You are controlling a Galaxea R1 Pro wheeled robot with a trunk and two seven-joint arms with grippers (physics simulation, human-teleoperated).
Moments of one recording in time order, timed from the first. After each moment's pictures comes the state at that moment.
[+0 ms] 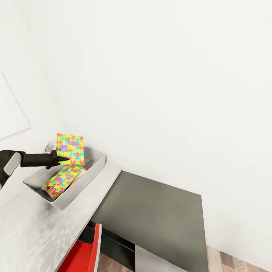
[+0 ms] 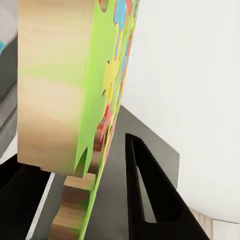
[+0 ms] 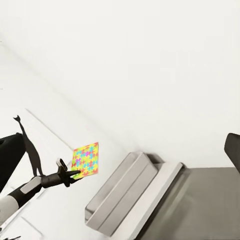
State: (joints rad) left arm -1.16 0.54 -0.11 -0.46 0.50 1.04 -0.84; right arm 0.07 -0.44 -0.82 -1.11 -0.82 0.59 1.55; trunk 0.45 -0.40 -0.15
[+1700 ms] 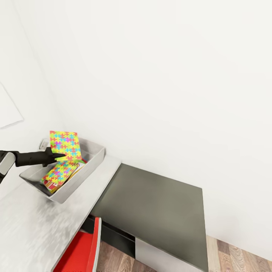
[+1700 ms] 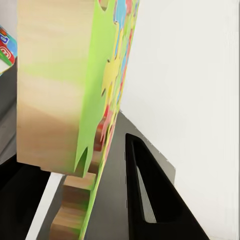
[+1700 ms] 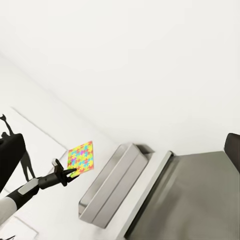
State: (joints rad) left arm -1.16 0.55 -0.01 -0.45 0.51 1.03 -0.84; right arm 0.07 -0.44 -0.83 -1.11 -0.82 0.60 1.55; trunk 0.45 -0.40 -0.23
